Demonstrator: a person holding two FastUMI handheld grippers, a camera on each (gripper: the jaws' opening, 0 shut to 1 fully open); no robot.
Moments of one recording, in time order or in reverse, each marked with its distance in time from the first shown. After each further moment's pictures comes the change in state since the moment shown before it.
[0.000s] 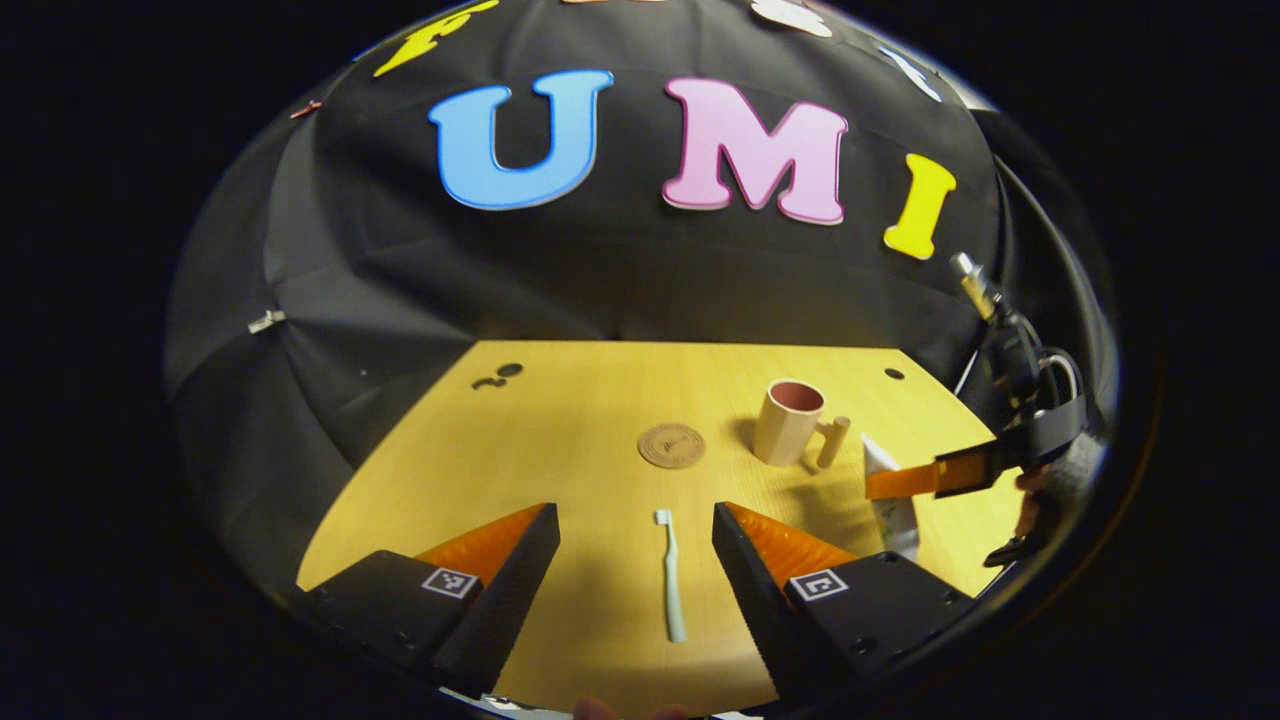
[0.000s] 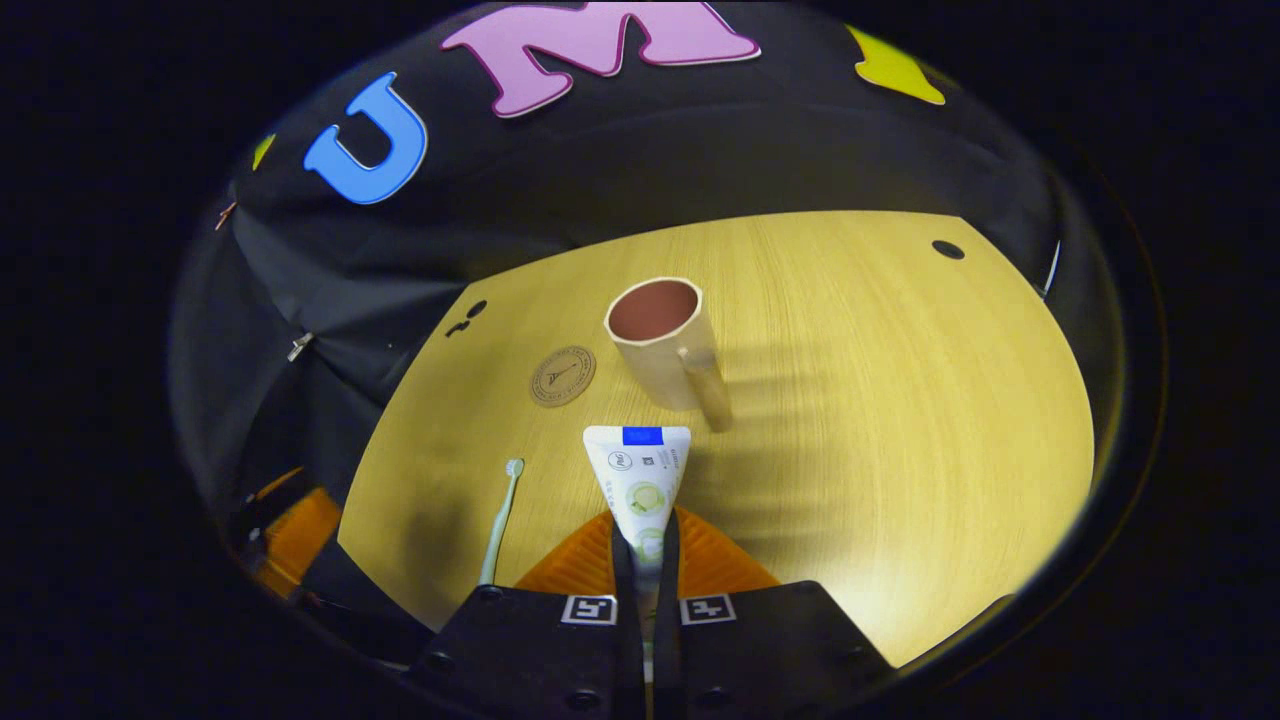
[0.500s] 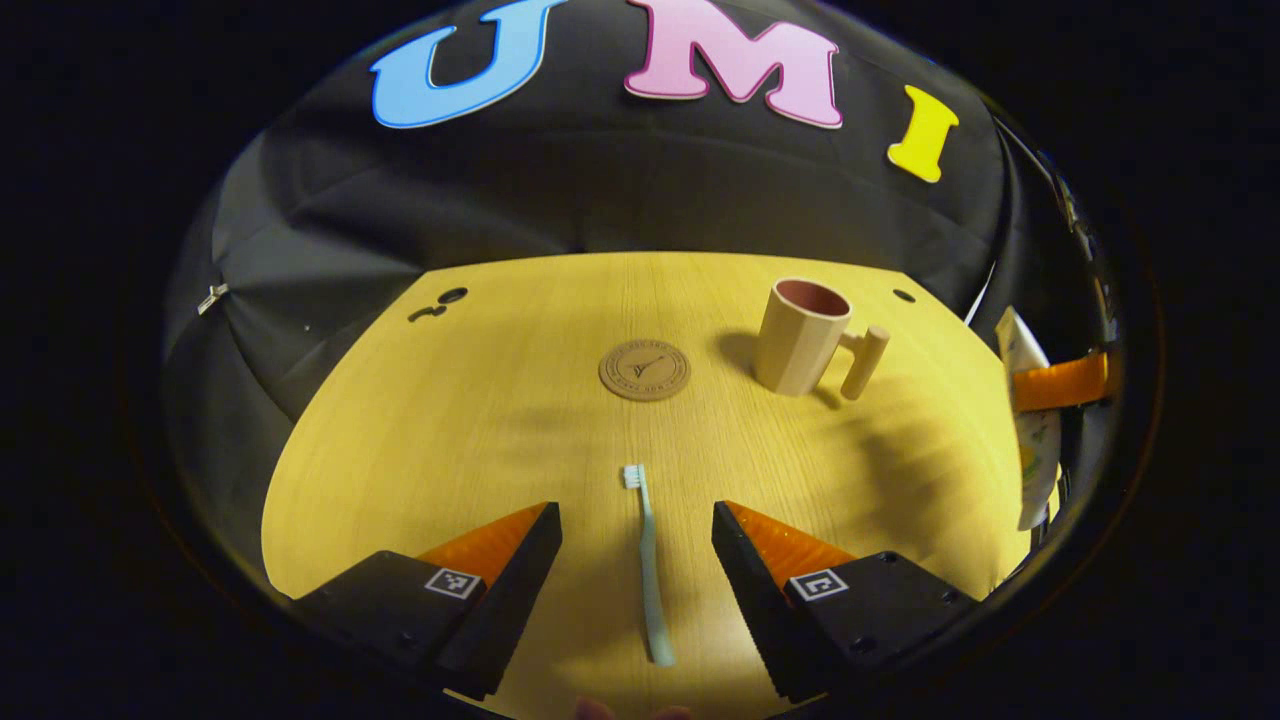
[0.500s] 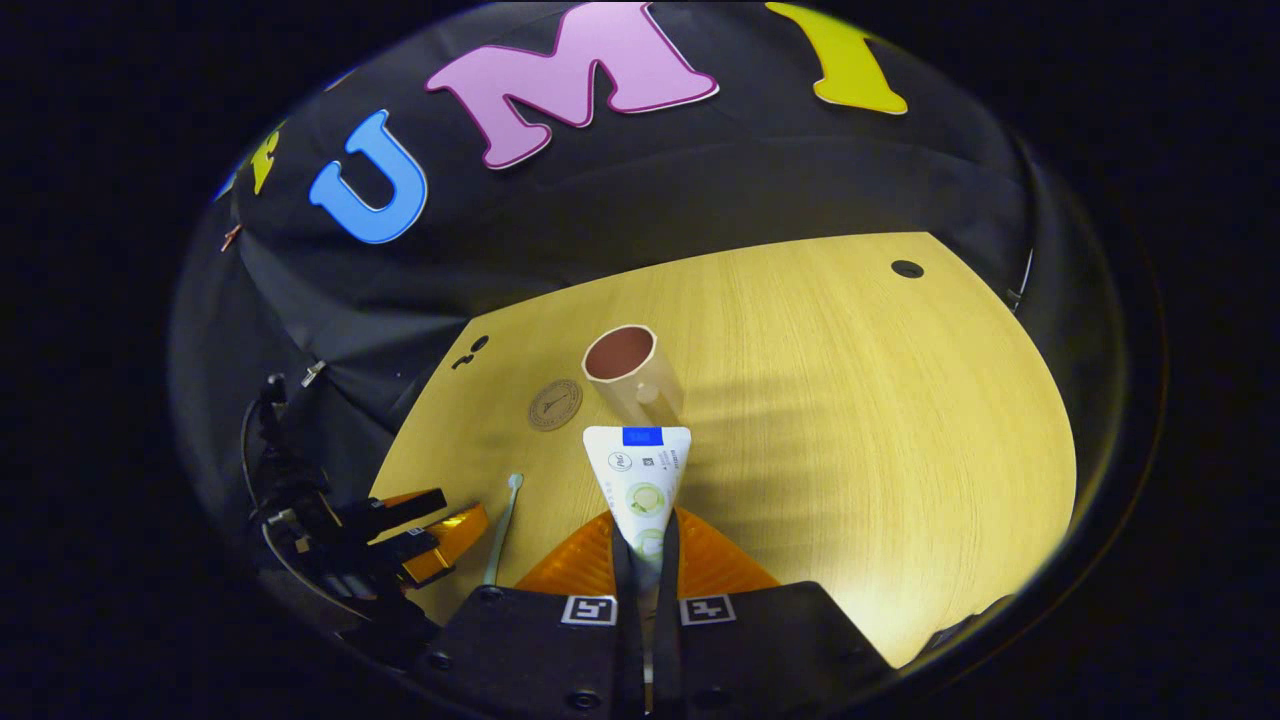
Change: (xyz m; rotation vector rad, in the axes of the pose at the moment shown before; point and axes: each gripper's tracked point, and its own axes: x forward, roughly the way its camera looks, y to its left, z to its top) left arm 0.087 -0.018 -0.065 0.052 0.211 -0.027; right arm -0.049 -0.035 0.021 0.042 -0.068 -0.006
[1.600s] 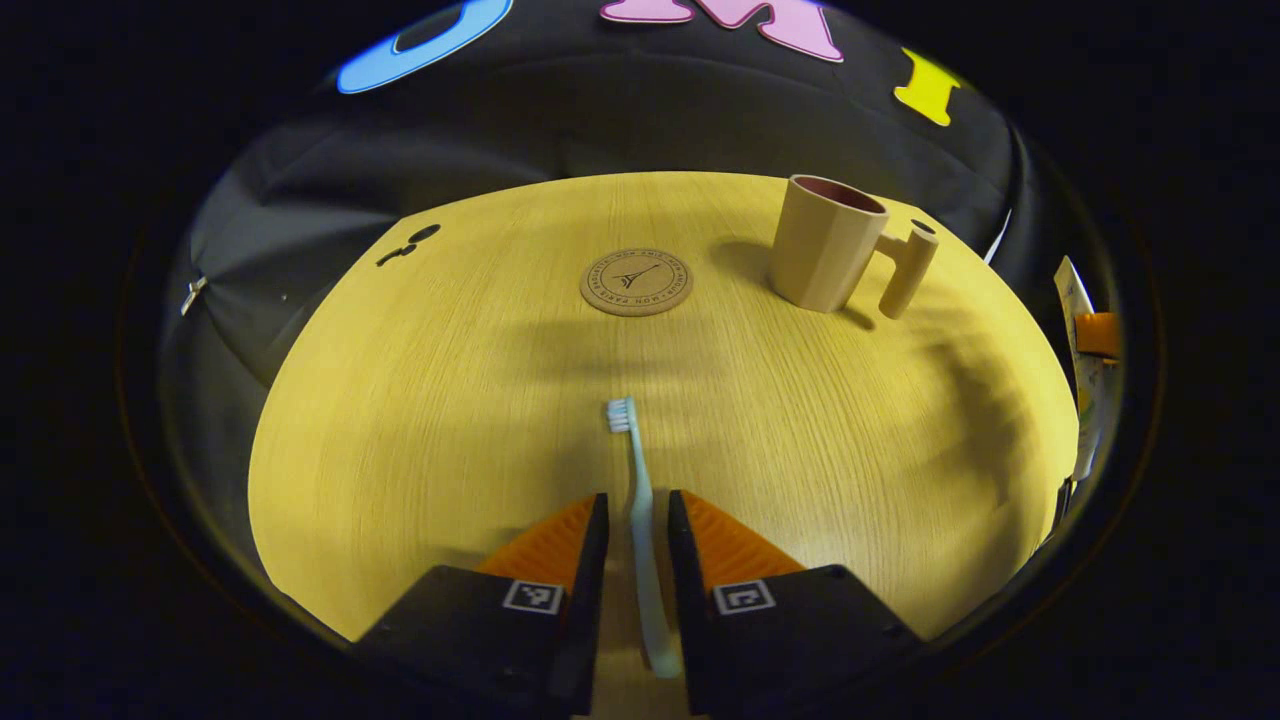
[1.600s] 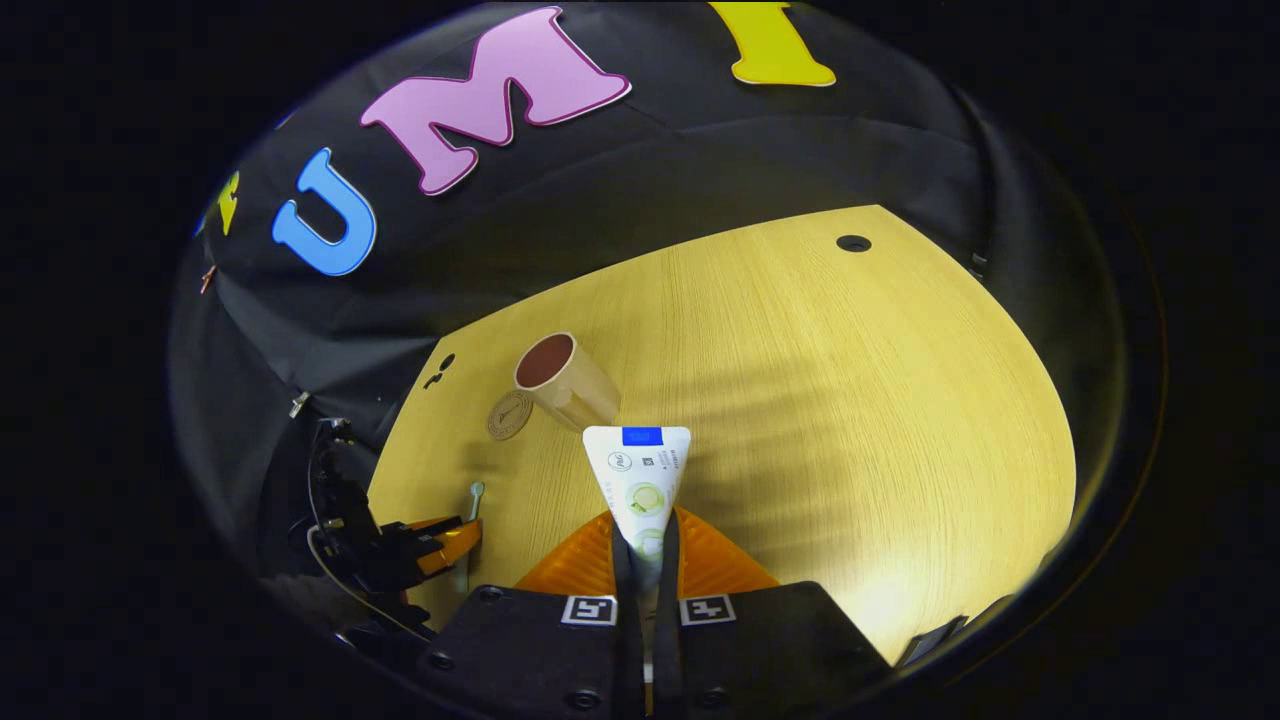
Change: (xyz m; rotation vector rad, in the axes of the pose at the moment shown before) left arm 0.037 -0.008 -0.045 0.041 0.175 0.004; right arm -0.005 -0.059 -0.004 0.086 -0.013 -0.034
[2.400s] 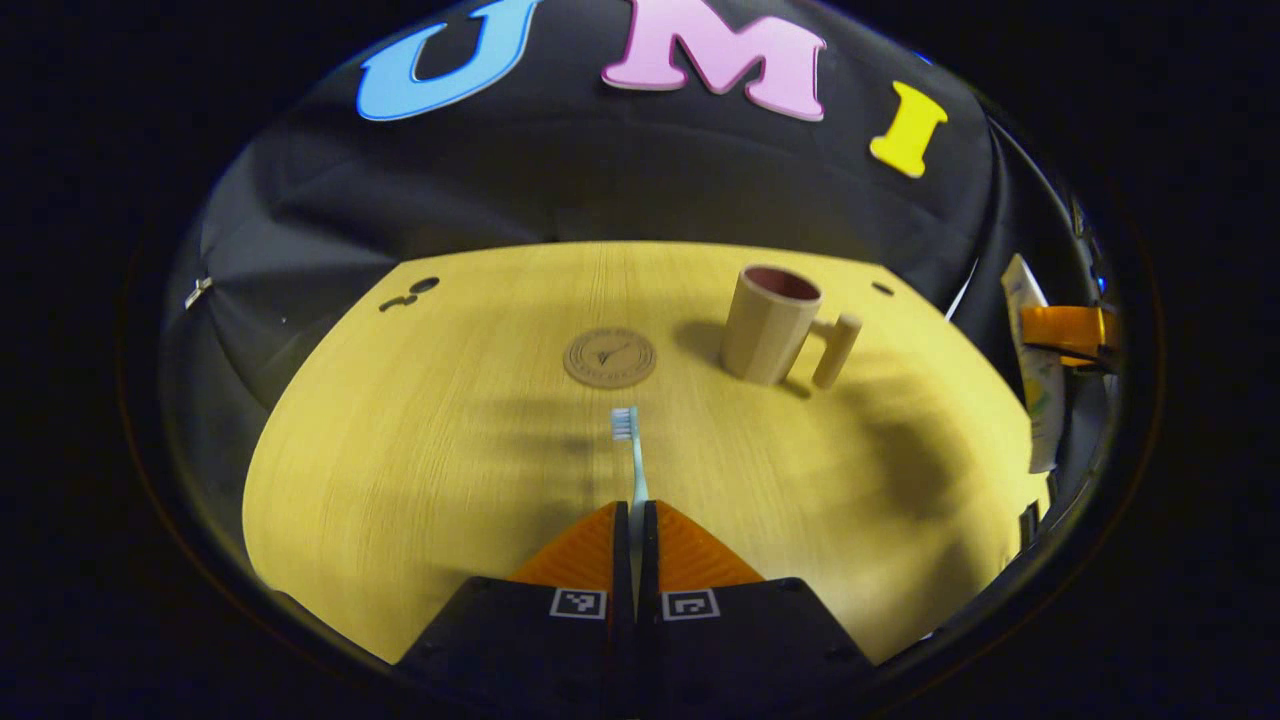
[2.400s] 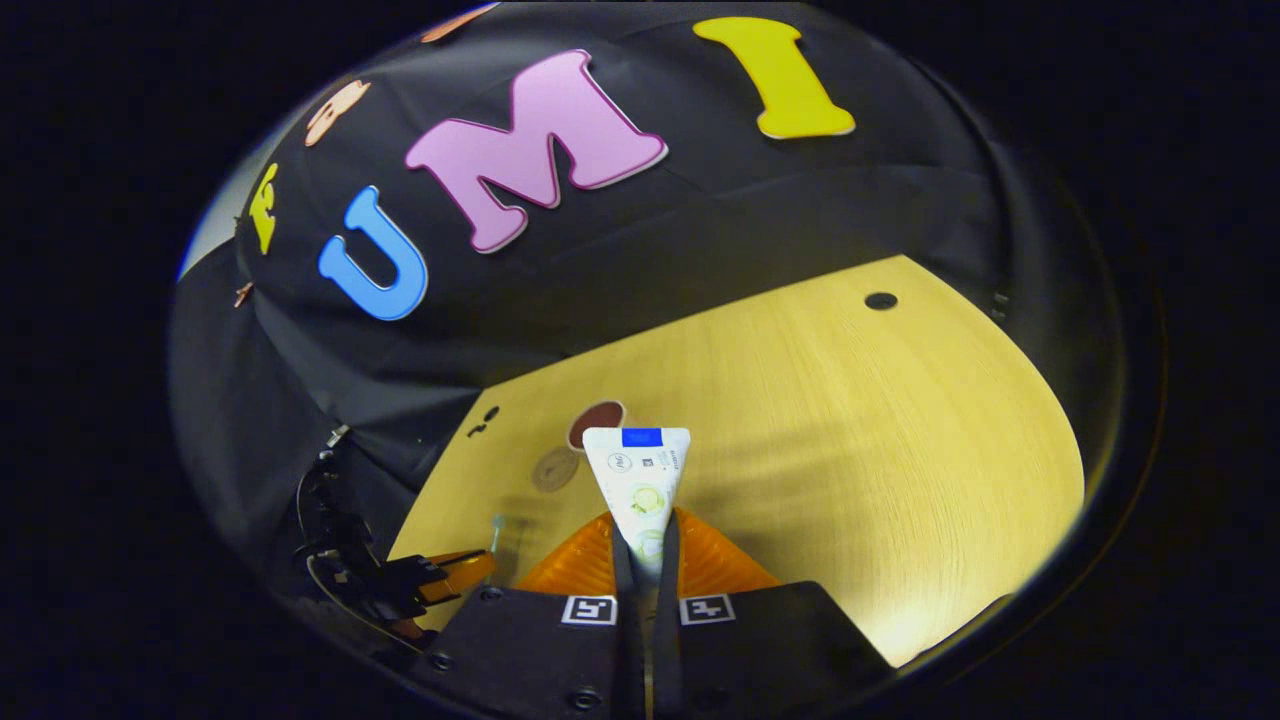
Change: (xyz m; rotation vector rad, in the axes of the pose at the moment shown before) left arm -0.066 -0.021 0.049 -0.089 -0.255 -0.092; right arm -0.020 0.045 0.067 -0.031 -0.233 0.158
